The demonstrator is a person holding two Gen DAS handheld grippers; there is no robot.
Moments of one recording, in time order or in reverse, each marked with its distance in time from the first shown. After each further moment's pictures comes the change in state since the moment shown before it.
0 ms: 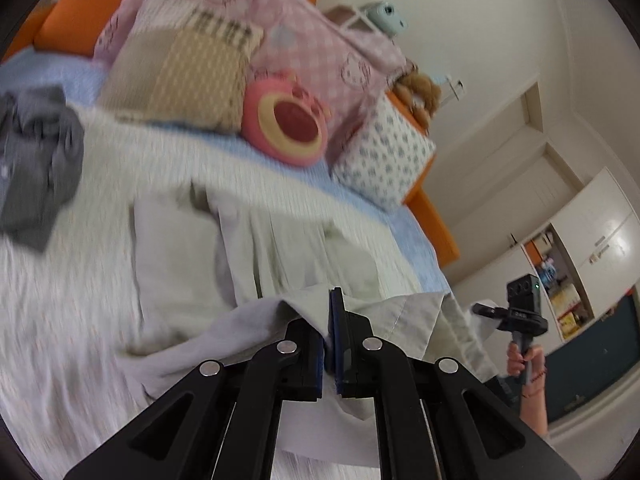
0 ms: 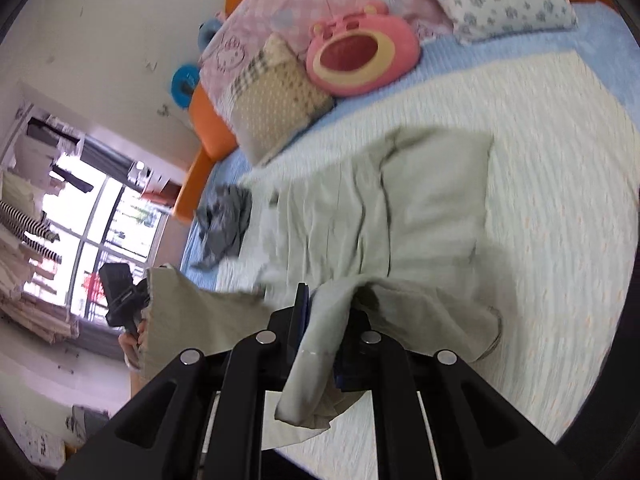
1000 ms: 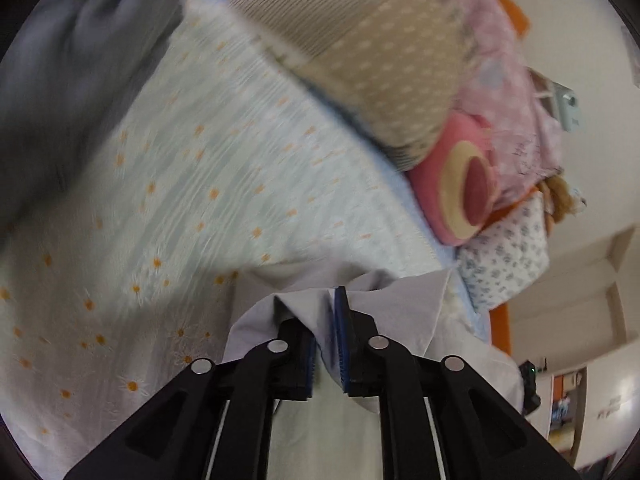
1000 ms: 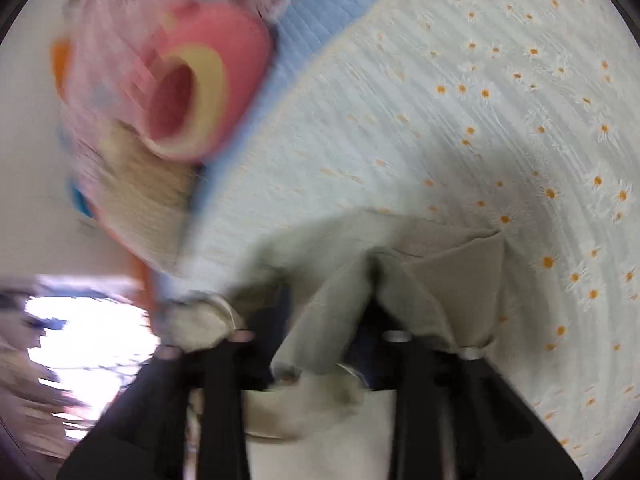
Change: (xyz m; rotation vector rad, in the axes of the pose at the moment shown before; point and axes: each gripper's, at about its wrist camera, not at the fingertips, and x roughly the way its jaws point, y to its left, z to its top) left arm 0.184 0.265 0.079 -0.436 -0.045 0.139; right arm 0.202 -0.203 0.168 0.518 0.004 0.032
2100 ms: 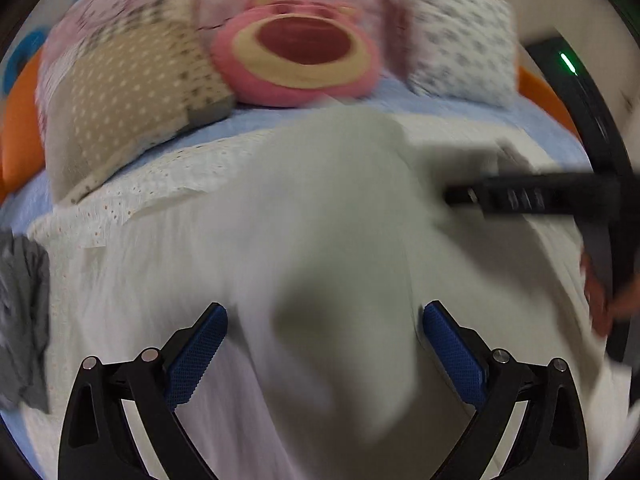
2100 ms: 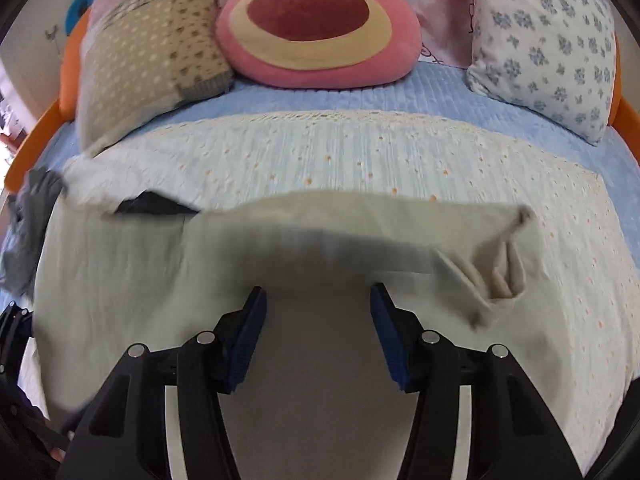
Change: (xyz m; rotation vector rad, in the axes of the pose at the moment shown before) left arm 0.069 -0.239 -0.182 0.832 0.083 0.417; right arm 0.126 0.135 -0.119 -0.751 -0.166 -0.628
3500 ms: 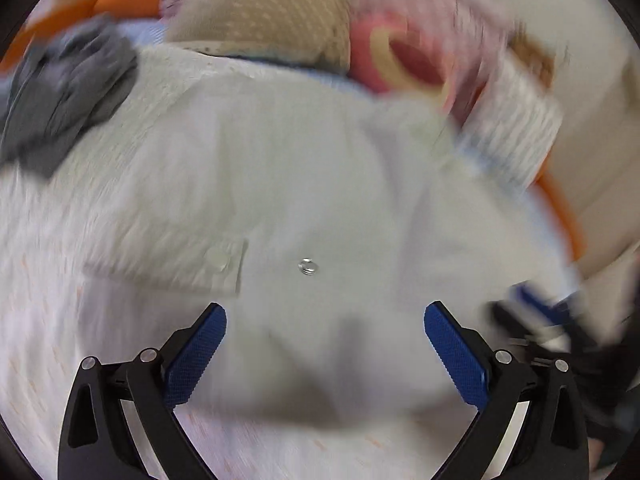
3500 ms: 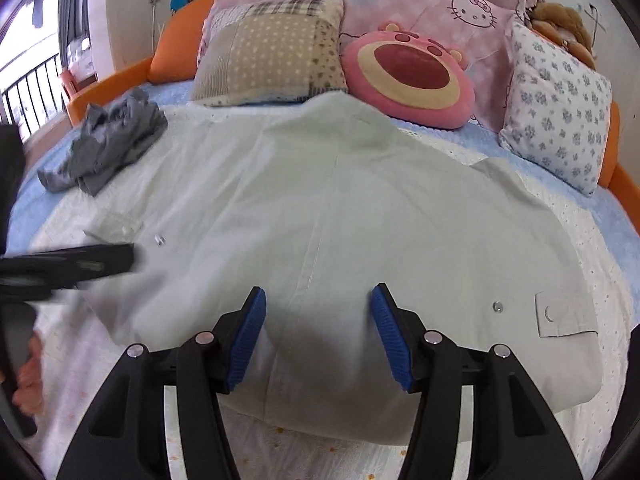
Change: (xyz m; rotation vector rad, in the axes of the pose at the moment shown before) left arm -0.084 0.085 -0.171 -0.507 -0.095 -0.187; right arm -0.107 0.111 -0.179 -0.219 -0.237 0.048
